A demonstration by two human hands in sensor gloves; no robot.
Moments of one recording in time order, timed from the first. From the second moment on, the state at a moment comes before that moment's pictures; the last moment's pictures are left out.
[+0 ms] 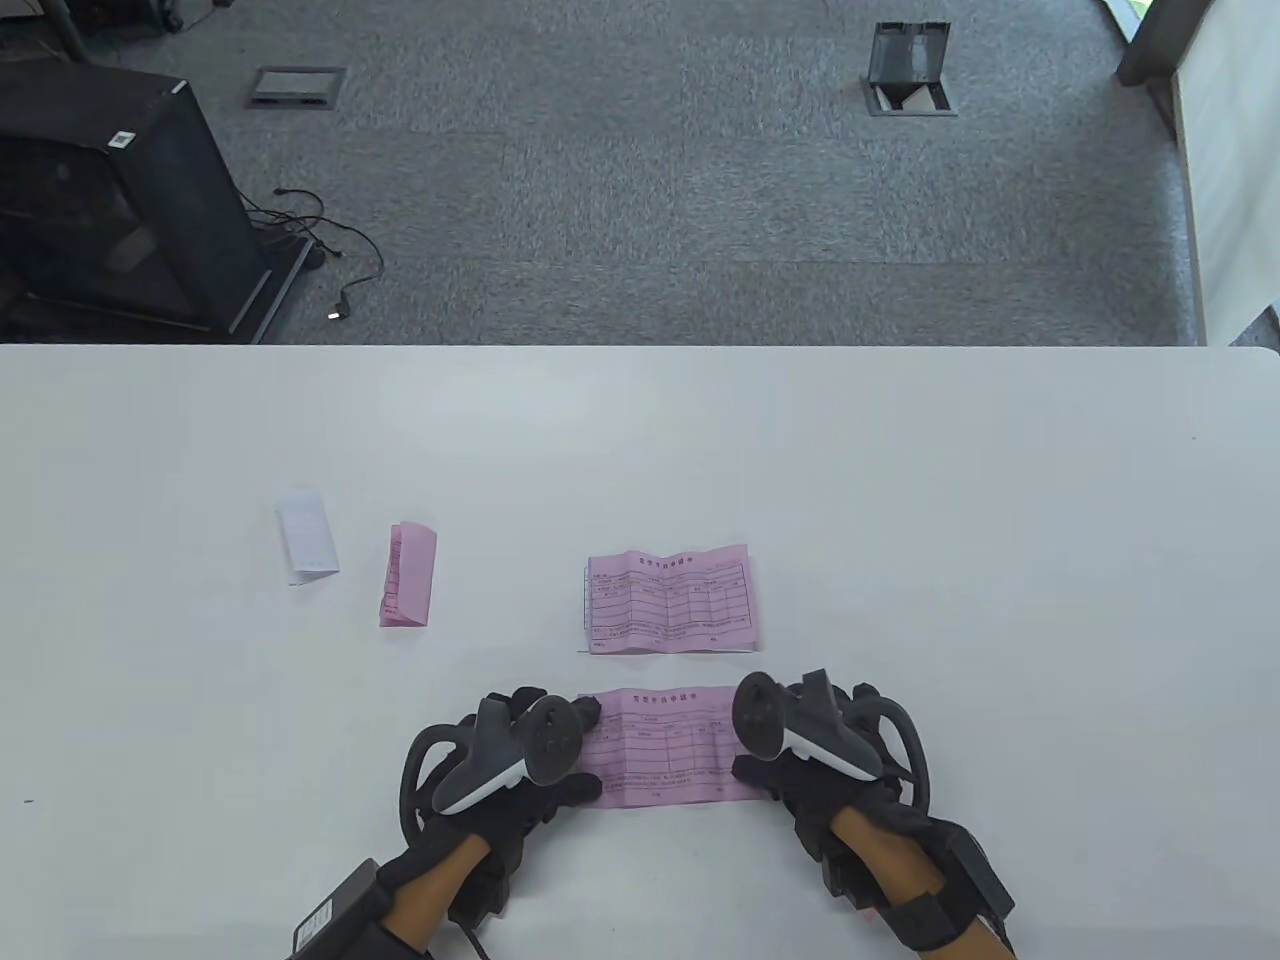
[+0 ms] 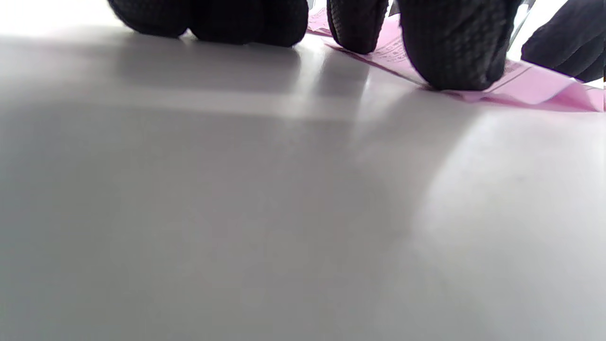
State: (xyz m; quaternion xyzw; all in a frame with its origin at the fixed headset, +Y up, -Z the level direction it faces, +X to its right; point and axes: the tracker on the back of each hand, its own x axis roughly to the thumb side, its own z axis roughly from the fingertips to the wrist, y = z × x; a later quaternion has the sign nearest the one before) left_hand -0.134 -0.777 -0.227 -0.18 -0.11 0.04 0.98; right_hand 0.136 -0.758 -0.245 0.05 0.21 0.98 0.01
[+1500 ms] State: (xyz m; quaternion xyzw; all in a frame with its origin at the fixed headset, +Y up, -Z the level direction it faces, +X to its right) left_hand -0.176 -0.754 -0.230 -0.07 -0.08 0.37 0.92; right_hand 0.145 -0.698 -0.232 0.19 -0.03 0.88 0.44
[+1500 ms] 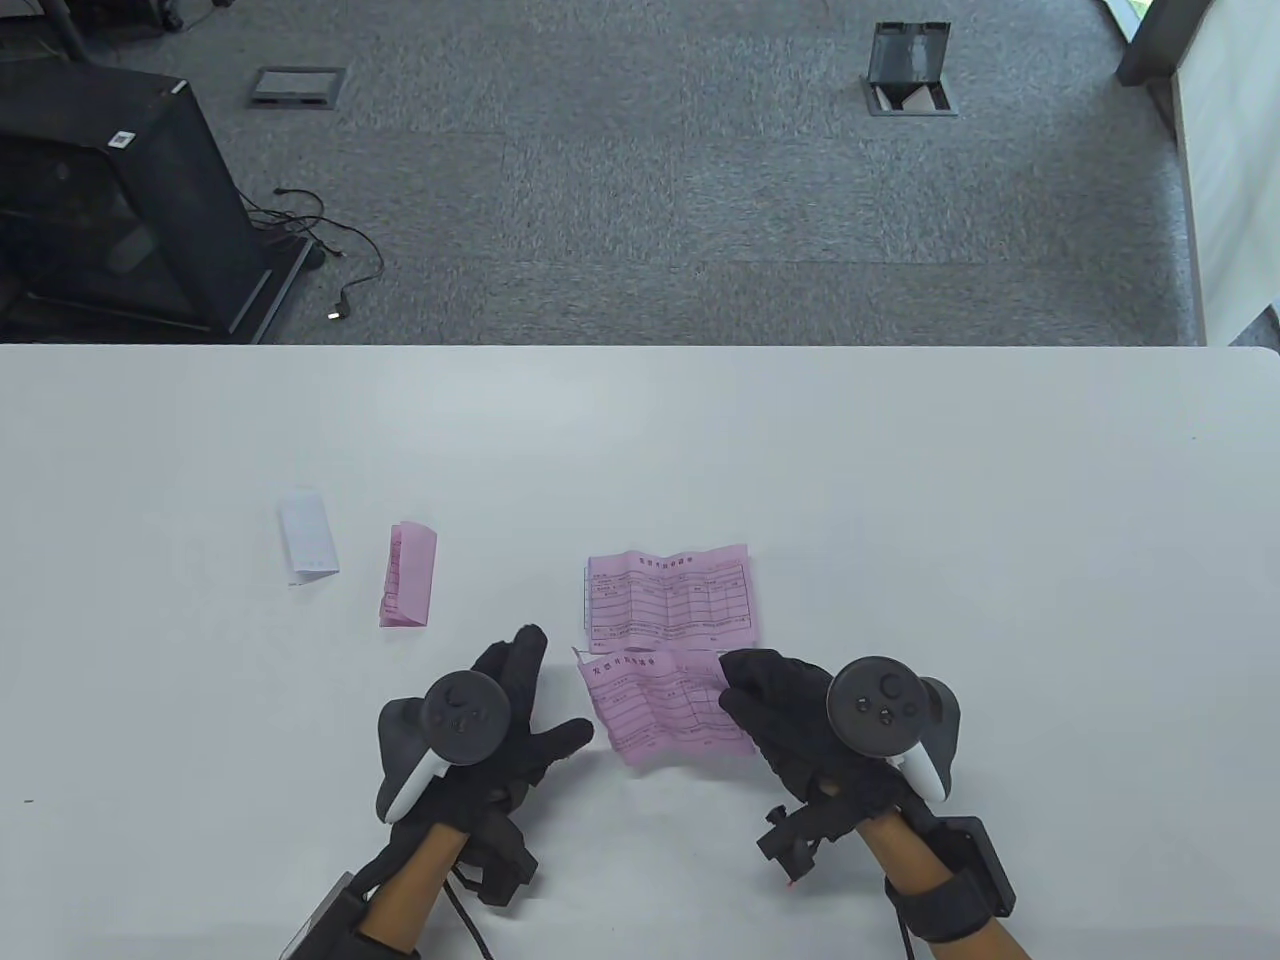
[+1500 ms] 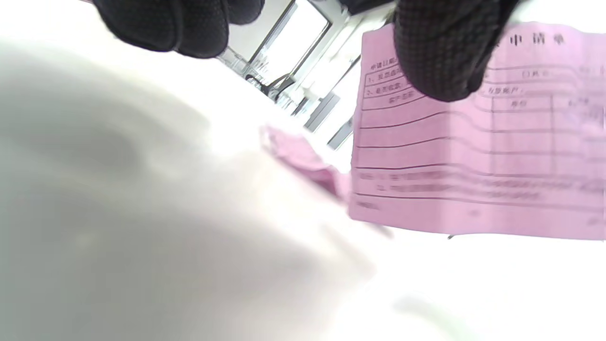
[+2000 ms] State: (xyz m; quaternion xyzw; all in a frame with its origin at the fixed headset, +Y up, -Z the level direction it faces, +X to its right) left_hand -0.174 -0.770 -0.234 -0.12 -0.19 0.65 0.72; right_hand 0.162 -0.700 -0.238 0.19 -0.06 0.83 0.51
